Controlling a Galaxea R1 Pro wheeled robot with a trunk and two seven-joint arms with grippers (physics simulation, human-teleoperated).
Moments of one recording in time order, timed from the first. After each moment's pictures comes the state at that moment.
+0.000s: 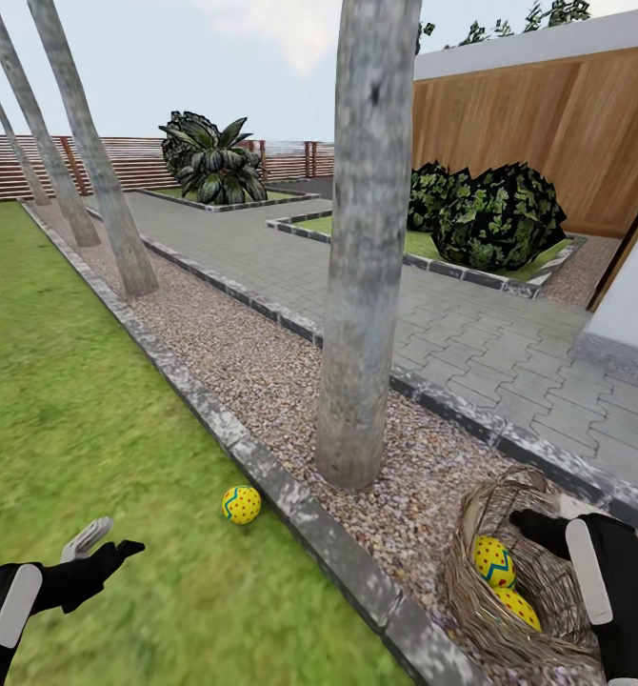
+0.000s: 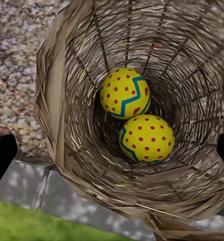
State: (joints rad) left arm -0.42 0.24 0.48 -0.92 0.46 0.91 -0.15; right arm -0.40 -0.13 -0.38 -1.35 -0.29 0.99 -0.24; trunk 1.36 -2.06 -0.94
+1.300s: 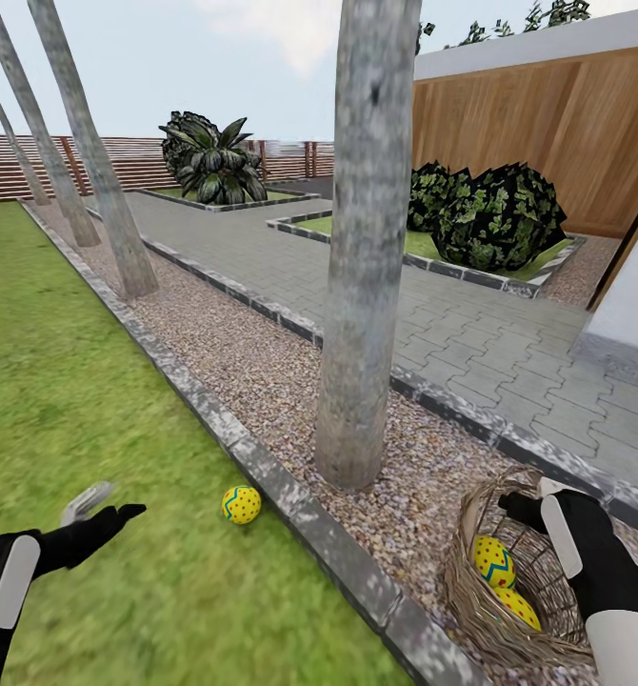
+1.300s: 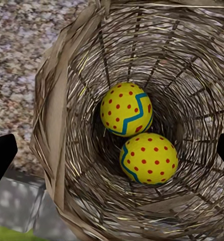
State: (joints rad) left arm -0.42 0.23 0.46 -1.13 0.46 0.93 -0.16; right arm -0.57 -0.19 -0.29 -1.02 -0.28 0.83 -0.24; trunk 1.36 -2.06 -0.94
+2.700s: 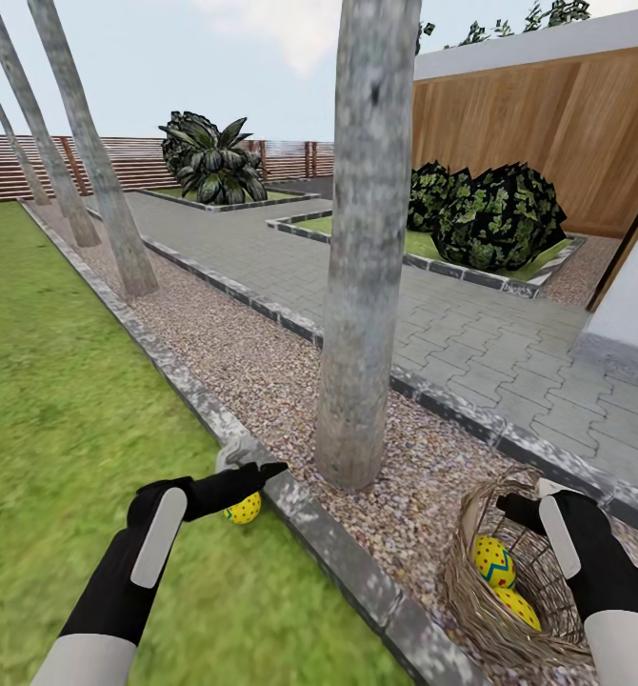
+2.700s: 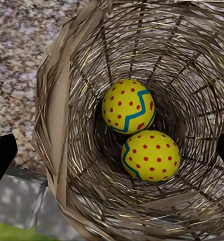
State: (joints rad) left arm -0.50 -0.04 0.03 -1.27 0.60 0.91 -0.18; right arm -0.57 -0.19 -0.29 -1.02 -0.28 0.83 -0.24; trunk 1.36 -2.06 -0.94
